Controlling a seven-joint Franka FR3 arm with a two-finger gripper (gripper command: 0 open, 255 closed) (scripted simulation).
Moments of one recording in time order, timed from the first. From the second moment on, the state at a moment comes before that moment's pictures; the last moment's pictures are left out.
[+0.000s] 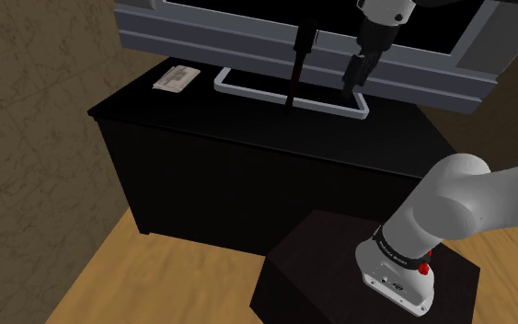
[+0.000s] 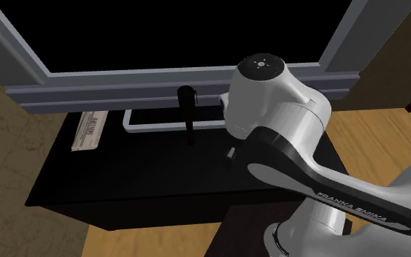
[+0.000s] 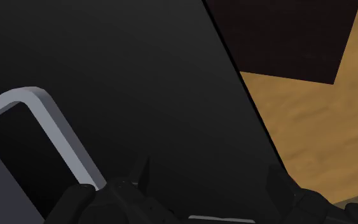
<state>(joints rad) -0.02 -0.83 -0.04 -2.41 -0.11 1.63 -0.12</state>
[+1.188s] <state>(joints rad) -0.01 -0.10 -0.16 -1.47 0.00 1.31 -0.30</state>
